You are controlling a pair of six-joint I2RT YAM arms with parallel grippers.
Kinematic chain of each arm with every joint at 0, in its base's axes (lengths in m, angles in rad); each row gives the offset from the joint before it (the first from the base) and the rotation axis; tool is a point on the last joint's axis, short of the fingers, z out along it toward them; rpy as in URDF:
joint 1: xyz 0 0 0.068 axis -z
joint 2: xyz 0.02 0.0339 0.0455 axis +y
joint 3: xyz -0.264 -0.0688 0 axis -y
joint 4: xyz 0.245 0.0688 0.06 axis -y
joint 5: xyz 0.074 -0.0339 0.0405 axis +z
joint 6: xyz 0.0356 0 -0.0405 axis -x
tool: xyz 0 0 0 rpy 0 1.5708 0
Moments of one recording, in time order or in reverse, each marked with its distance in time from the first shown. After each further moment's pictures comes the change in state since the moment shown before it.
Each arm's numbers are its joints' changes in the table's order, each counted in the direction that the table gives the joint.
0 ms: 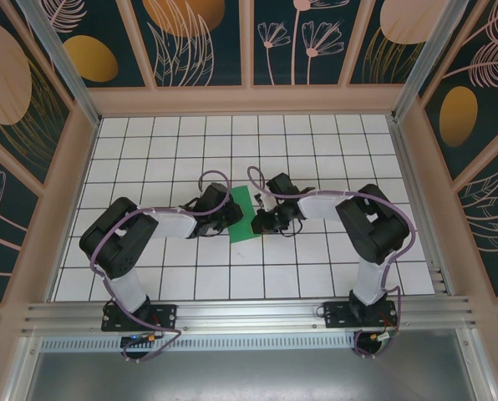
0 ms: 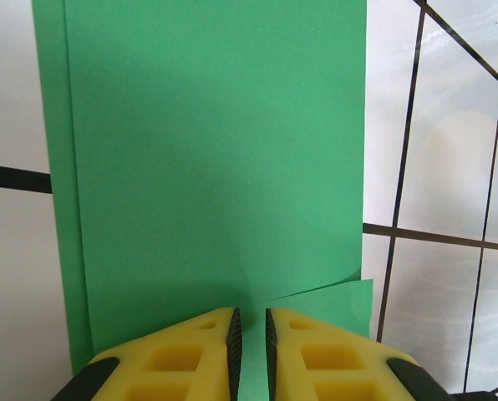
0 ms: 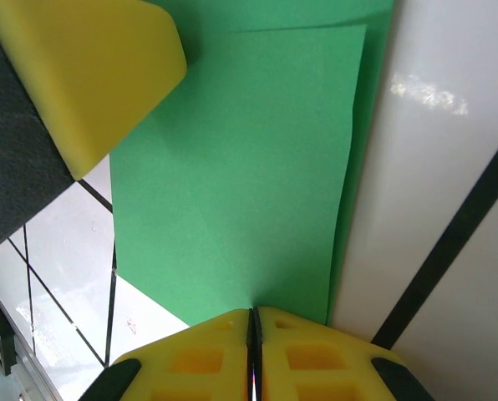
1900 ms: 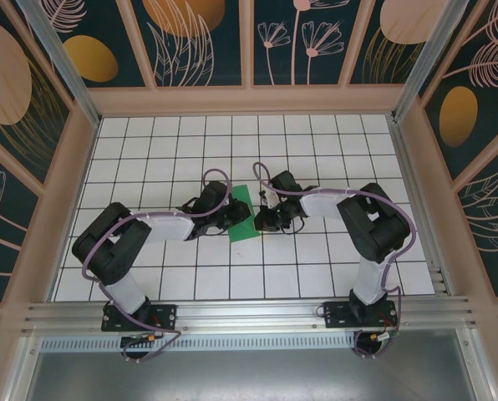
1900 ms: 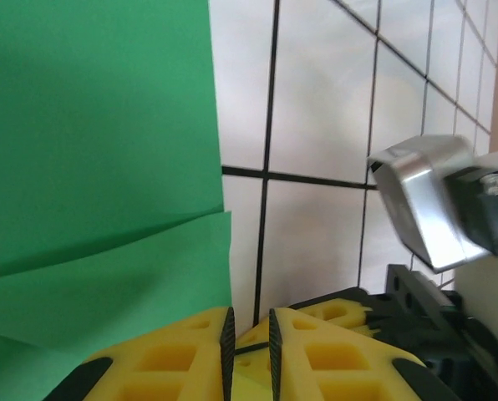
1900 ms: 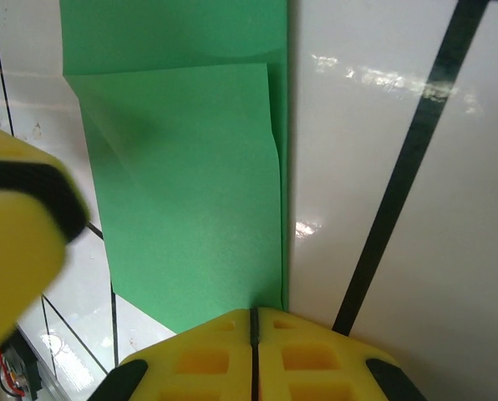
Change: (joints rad) left arm 0.024 -0.054 -0.014 0.064 -0.154 0.032; right arm 0.028 0.005 0.008 0.003 -0.004 -0.083
